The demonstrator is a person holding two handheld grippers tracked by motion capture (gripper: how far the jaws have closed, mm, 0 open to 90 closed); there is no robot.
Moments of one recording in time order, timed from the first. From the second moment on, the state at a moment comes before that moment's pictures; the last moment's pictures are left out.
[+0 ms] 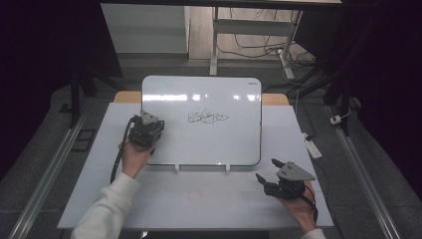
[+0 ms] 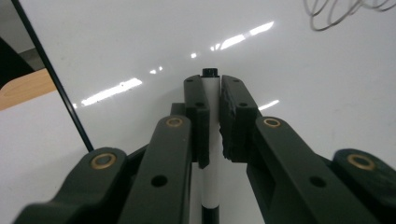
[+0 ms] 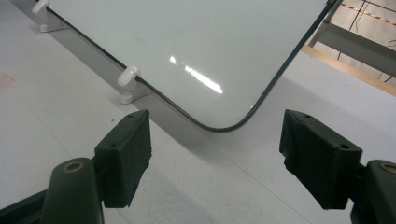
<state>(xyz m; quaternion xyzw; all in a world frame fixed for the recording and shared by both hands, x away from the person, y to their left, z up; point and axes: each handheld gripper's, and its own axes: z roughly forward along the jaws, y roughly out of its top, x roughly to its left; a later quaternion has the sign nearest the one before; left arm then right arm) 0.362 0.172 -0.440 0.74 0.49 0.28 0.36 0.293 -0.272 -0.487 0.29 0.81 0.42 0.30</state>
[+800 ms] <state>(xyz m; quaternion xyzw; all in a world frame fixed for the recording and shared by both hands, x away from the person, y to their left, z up) 0.326 0.171 -0.416 0.76 0.41 0.23 0.45 0.293 -0.271 -0.488 0.28 0.81 0.43 0.29</state>
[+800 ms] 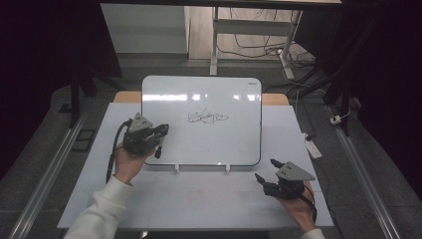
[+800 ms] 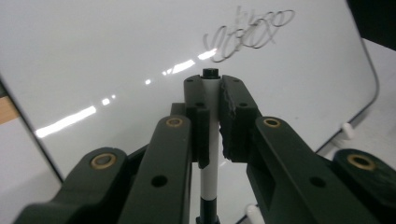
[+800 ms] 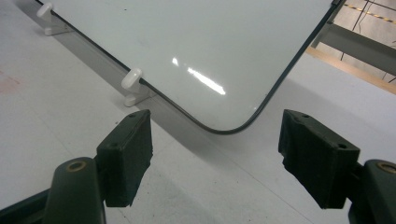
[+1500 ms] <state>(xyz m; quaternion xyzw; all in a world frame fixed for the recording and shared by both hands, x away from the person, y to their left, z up) 0.307 0.111 -0.412 0.80 0.31 0.17 0.49 0.292 -0.263 -0.483 0.28 0.80 0.46 0.25</state>
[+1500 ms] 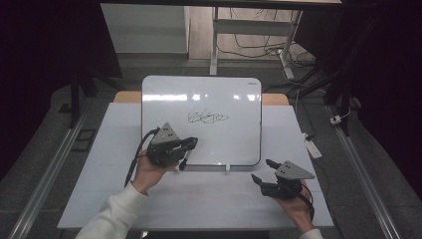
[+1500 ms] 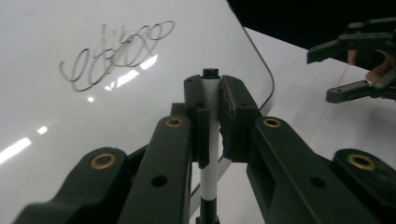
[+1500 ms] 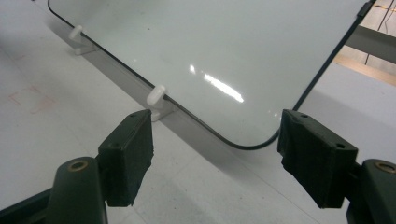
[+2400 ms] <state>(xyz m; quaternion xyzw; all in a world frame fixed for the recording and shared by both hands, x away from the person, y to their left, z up) 0.300 0.053 -0.402 0.82 0.25 0.14 0.50 0.292 -0.190 -0.468 0.27 0.82 0.48 0.16</state>
